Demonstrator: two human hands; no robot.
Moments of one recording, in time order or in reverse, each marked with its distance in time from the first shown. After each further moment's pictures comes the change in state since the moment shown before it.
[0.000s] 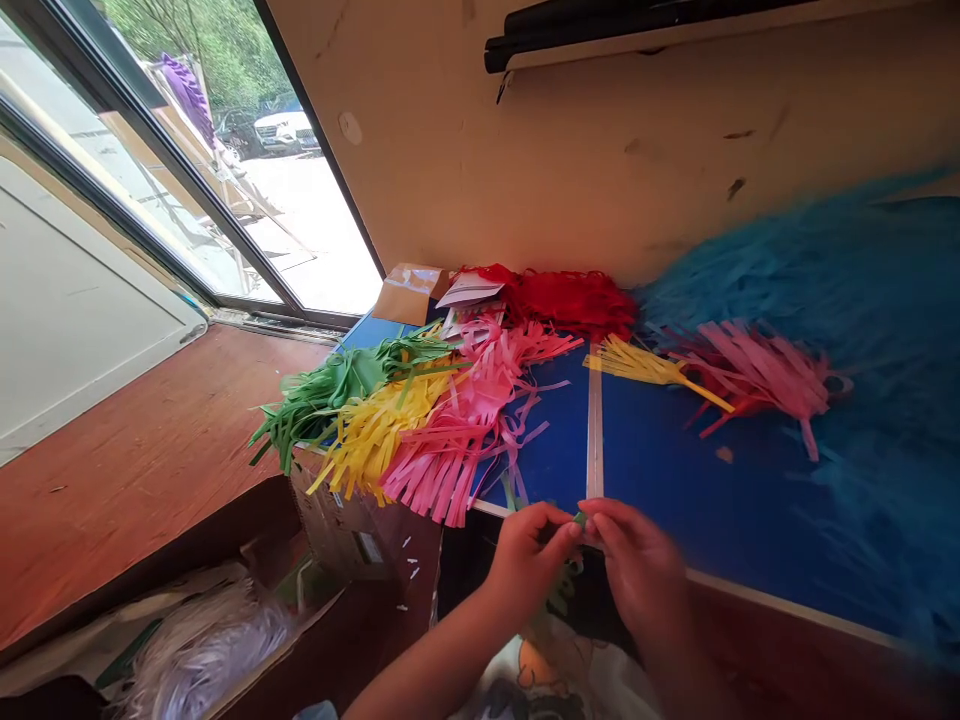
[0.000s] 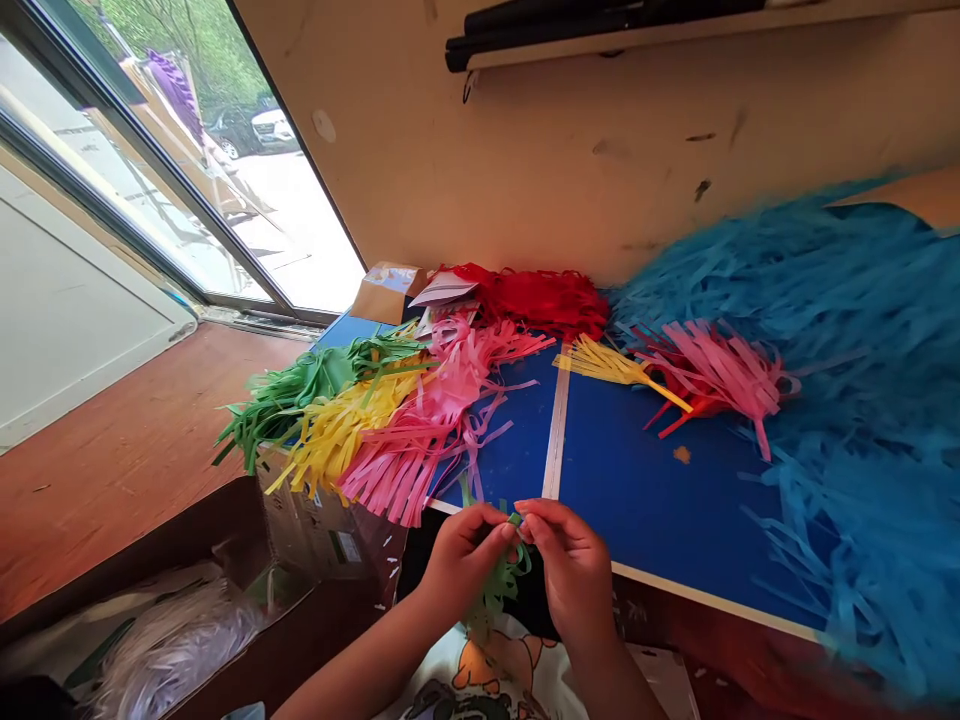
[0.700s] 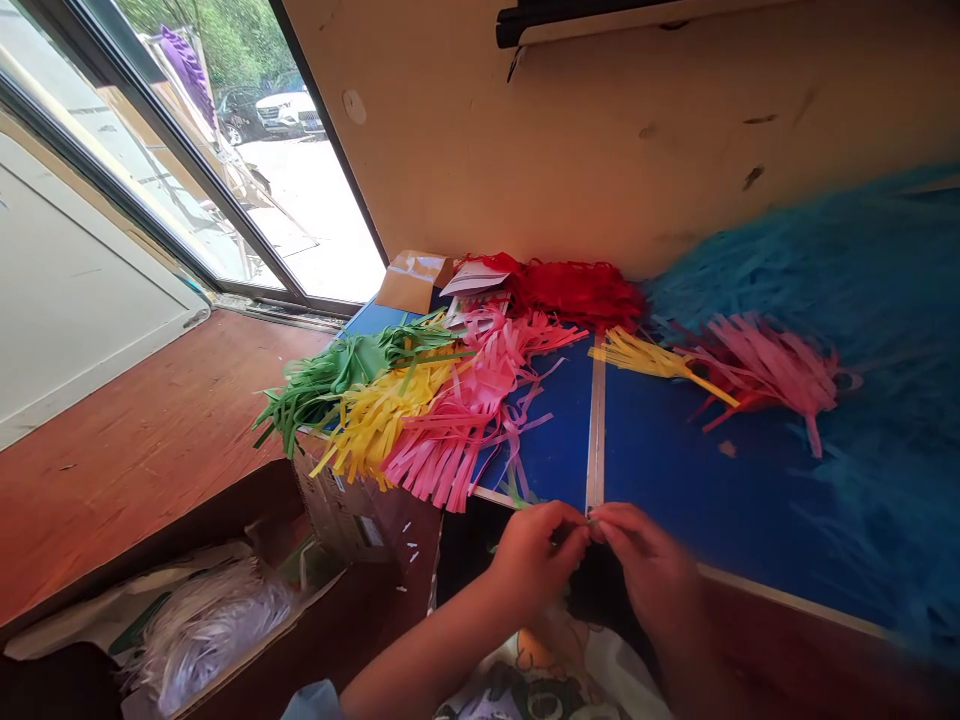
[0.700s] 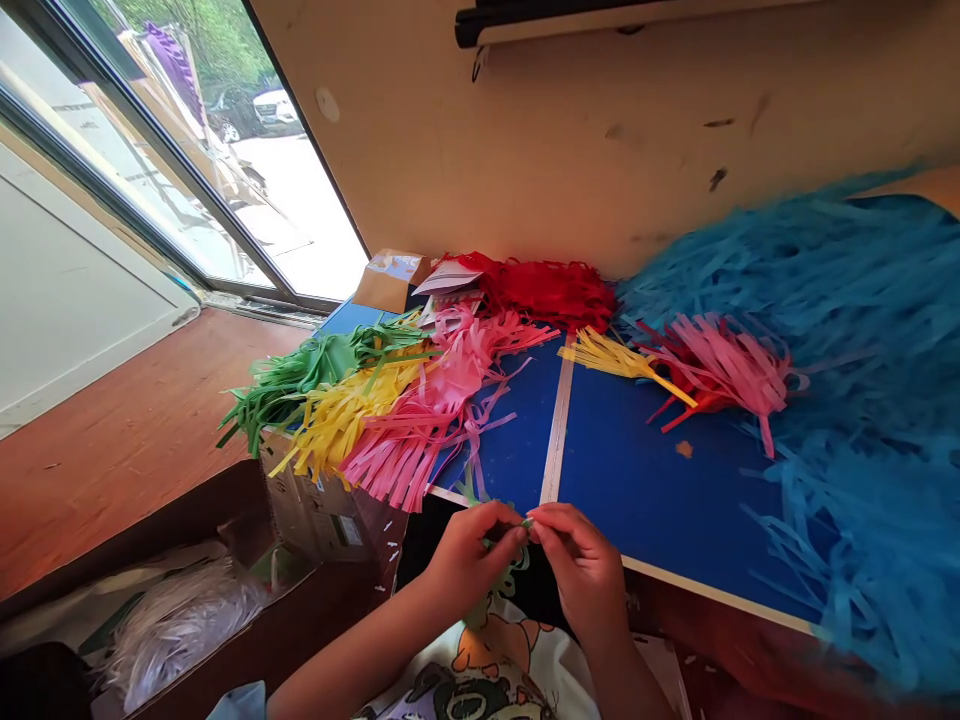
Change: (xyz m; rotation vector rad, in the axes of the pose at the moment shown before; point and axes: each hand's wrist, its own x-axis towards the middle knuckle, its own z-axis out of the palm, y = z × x) left_hand -0.003 0.001 0.001 0.369 -0.084 0.143; right_hand -0.006 -0.005 -0.019 -0.366 -0.066 -0.198
